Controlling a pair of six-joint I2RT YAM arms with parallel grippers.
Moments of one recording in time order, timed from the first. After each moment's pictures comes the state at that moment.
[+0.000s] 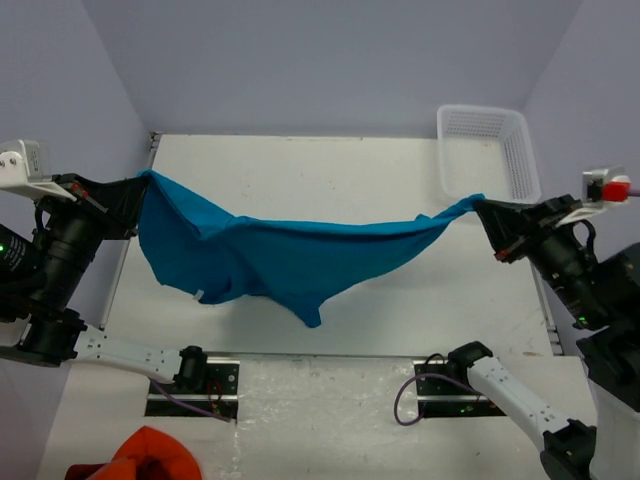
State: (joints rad) left arm -1.65 0.81 1.82 -0.85 -1.44 -0.23; right arm 0.39 0.74 1.68 -0.85 -0.05 0.32
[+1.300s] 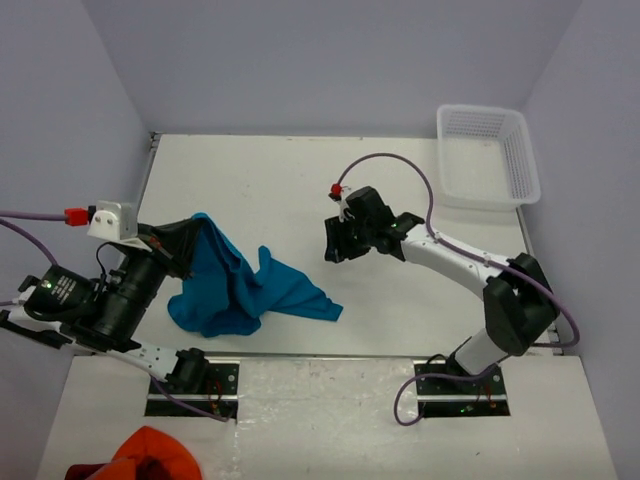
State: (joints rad) left arm -1.85 0.56 1.05 0.36 -1.50 0.57; right arm 0.69 1.56 1.11 -0.40 -0.18 0.34
